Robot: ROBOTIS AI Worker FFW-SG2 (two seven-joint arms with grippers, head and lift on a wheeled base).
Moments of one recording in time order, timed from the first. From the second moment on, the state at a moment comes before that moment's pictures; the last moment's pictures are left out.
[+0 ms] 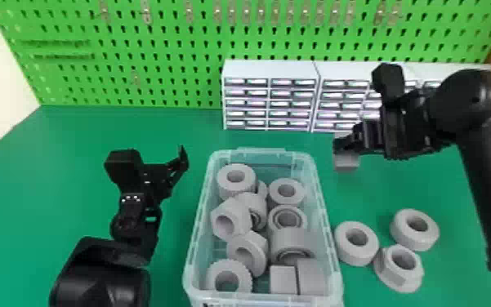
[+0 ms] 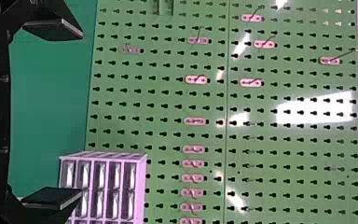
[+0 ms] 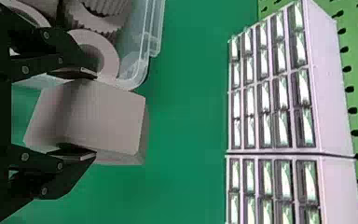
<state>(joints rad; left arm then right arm) -0.09 0.13 -0.16 -1.45 0.15 -0.16 0.19 -0.70 -0.16 0.05 -1.44 -0.41 1.46 -0.03</state>
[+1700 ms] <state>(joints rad) -0.10 0.12 -0.18 -1.45 0.16 -0.16 0.21 -0.52 -0.22 -0.09 -1.45 -0.34 1.50 -0.03</state>
